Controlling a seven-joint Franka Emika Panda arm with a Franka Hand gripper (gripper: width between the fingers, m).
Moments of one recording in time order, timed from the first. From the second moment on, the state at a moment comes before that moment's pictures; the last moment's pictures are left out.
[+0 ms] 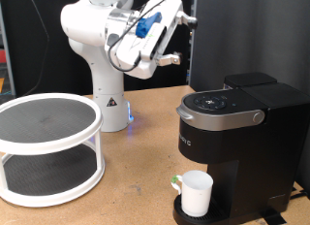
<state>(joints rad) 0.31 -0.52 -0.38 -2.66 1.84 2.27 -0.97</state>
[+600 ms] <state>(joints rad) 0.27 -0.52 -0.34 -2.66 1.15 2.22 -0.73</state>
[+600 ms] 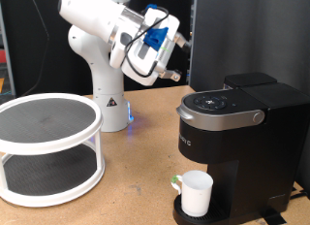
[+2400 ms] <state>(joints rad) 0.25 -0.49 -0.12 -2.53 0.15 2.11 -0.81</state>
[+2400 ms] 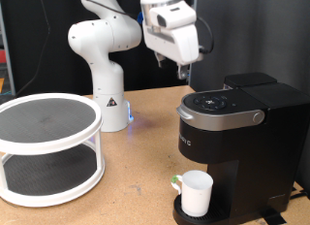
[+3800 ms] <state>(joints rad) 0.27 -0.30 -0.01 -2.15 0.14 1.97 -0.66</state>
